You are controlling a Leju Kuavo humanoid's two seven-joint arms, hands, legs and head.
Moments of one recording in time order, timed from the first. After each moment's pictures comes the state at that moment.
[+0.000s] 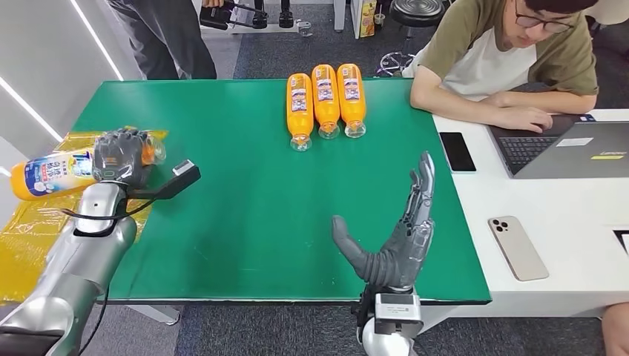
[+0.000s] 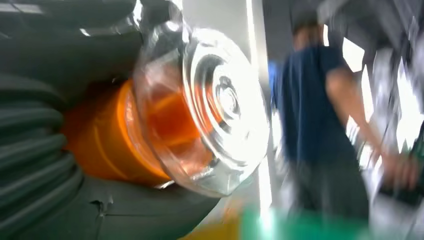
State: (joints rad) left arm -0.71 0.22 -0.31 -0.43 -1.56 0.42 0.06; right arm -0.09 0.19 0.50 -1.60 0.38 -0.67 -0.67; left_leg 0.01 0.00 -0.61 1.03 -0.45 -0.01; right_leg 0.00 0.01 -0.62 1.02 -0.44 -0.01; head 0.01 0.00
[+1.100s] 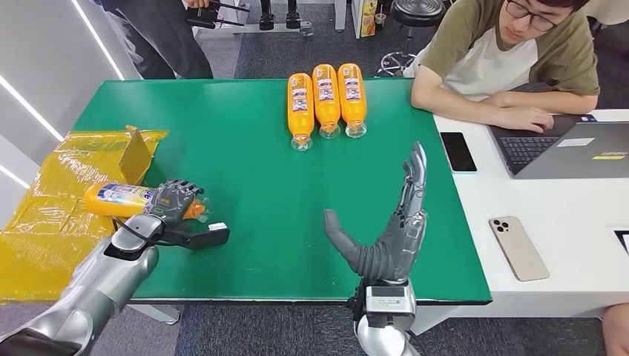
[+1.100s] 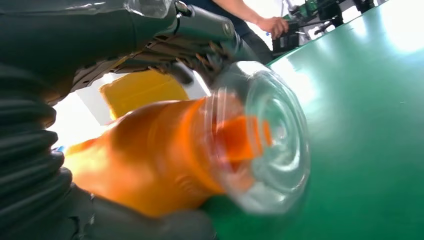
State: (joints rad) left arm -0.68 0.19 -0.52 -0.28 -1.52 0.17 -0.10; right arm -0.13 0.20 0.52 -1.60 0.42 -0.67 -0.62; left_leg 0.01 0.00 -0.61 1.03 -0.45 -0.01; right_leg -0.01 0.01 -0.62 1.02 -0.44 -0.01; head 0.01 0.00
